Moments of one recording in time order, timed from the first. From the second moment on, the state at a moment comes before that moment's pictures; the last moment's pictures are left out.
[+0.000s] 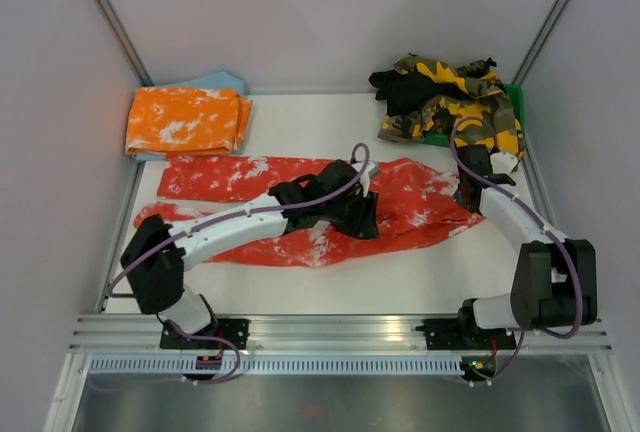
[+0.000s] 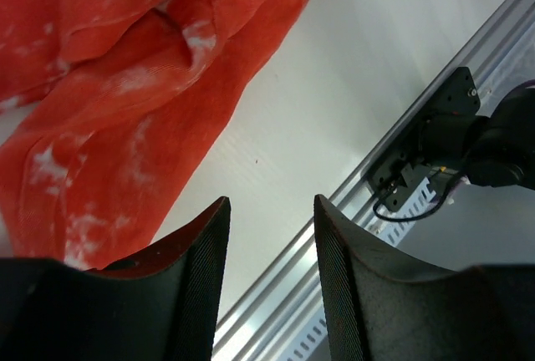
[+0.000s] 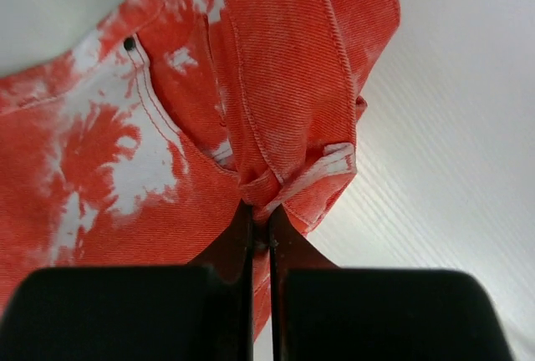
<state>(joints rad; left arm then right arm) -0.97 1.56 1.22 -0.42 0.18 -0.56 0.05 1.38 0.84 -0.52 0.46 0.68</state>
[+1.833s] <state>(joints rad) -1.27 2.12 1.38 -0.04 0.07 -0.61 0.01 1.61 1.12 -0.47 0.19 0.44</state>
